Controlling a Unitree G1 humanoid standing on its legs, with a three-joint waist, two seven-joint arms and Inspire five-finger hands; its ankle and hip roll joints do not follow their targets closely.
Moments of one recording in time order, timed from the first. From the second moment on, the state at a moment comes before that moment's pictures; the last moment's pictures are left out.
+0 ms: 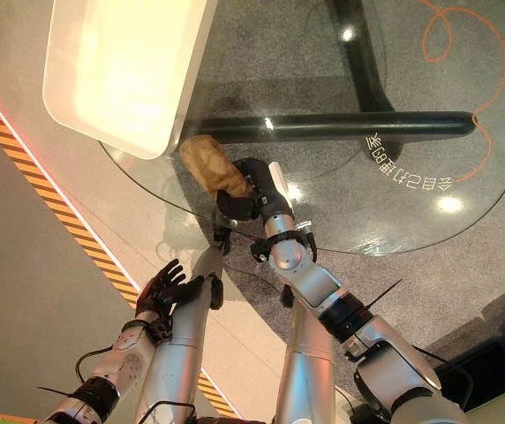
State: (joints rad) left arm -0.23 0.26 -0.41 0.69 -0.75 -0.18 0.19; right arm -0.68 -0.46 0.61 0.21 0.31 0.10 -0.46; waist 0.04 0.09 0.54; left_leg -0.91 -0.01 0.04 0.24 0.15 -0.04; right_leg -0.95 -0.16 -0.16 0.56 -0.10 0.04
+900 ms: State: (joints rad) left arm -0.17 0.27 -0.34 0.60 -0.99 -0.23 0.09; right arm -0.51 -0.51 0.51 0.15 0.31 0.10 -0.43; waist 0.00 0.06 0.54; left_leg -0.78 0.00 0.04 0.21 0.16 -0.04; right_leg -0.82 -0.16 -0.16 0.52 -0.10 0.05
